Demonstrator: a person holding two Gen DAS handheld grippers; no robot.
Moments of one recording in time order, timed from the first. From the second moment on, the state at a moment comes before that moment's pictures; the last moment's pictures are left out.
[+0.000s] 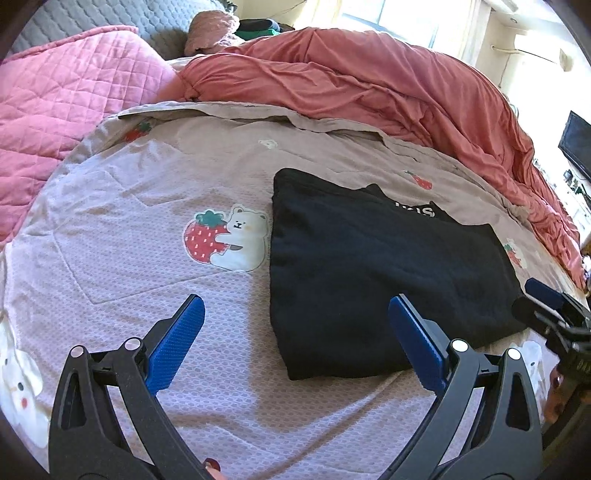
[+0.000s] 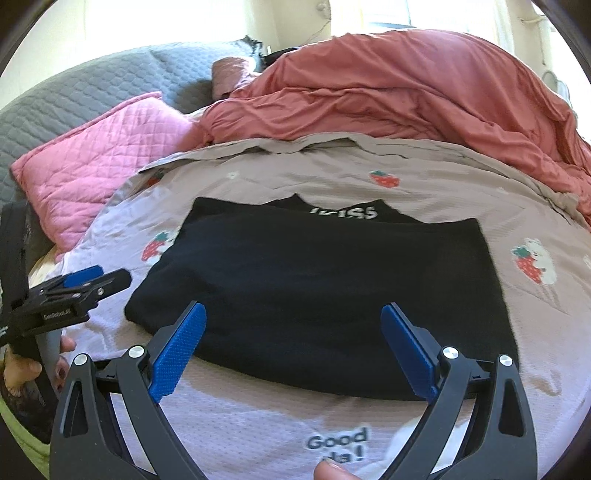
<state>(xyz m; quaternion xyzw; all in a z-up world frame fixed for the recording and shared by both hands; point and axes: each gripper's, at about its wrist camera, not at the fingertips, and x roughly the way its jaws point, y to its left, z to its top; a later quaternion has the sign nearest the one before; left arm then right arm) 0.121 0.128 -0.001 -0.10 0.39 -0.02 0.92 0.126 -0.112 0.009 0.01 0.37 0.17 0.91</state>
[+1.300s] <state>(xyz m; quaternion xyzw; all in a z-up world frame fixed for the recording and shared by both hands) 0.147 0.214 -0.021 -0.18 0.41 0.08 0.89 0.132 0.031 -0.045 -0.16 0.40 0.24 0.87</state>
